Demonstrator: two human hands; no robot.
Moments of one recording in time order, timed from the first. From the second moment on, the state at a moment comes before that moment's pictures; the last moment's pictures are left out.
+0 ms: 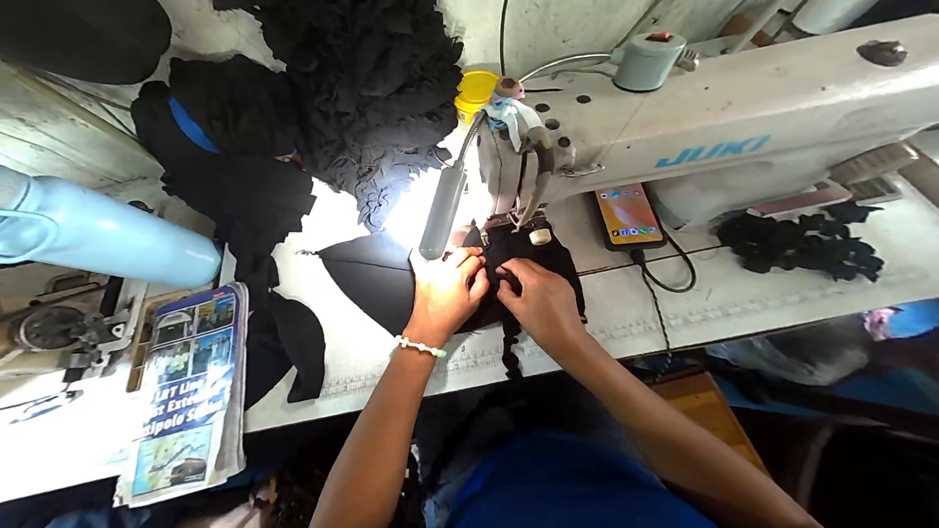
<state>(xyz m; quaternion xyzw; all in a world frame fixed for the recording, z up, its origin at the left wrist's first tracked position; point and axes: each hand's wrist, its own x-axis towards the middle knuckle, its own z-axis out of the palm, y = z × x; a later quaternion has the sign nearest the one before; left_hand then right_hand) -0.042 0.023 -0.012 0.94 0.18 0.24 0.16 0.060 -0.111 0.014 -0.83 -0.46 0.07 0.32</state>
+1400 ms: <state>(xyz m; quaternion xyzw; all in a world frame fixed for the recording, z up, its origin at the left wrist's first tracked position) -0.039 0.000 -0.023 0.93 0.24 0.28 0.04 0.113 -0.100 -0.003 -0.64 -0.68 0.05 0.35</state>
